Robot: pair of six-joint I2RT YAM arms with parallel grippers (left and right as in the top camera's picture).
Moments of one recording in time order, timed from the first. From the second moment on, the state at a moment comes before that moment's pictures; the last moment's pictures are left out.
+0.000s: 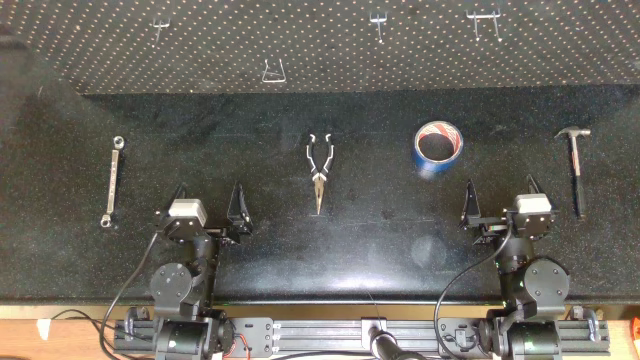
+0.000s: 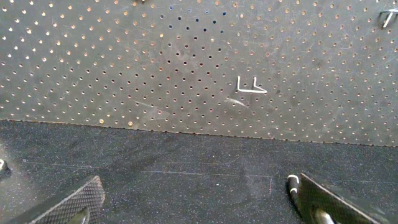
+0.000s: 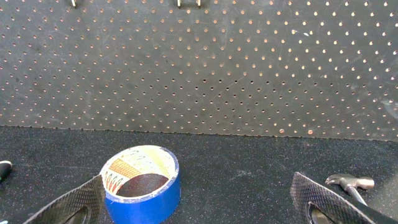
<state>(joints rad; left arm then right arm) -0.05 0.01 0.01 -0.07 -0.02 -0.13 0.01 0.01 0.01 -0.07 -0.05 -0.02</state>
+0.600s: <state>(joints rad) 0.24 0.77 0.78 -0.70 0.04 0.18 0.01 0.01 0.01 -0.07 -0.05 -0.02</state>
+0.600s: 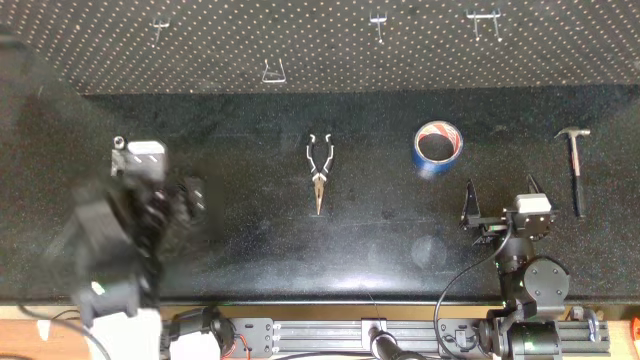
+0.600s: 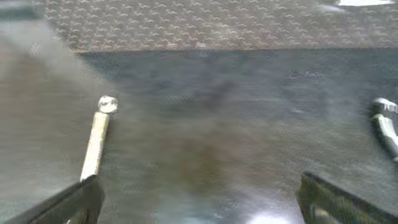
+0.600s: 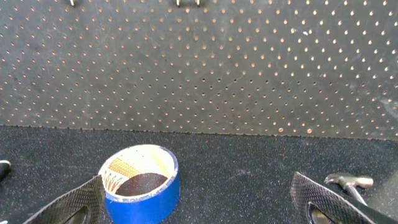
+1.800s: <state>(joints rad) 0.66 2.07 1.51 -1.01 0.02 0.63 0.01 0.02 0.01 -0.07 -0.04 -0.02</state>
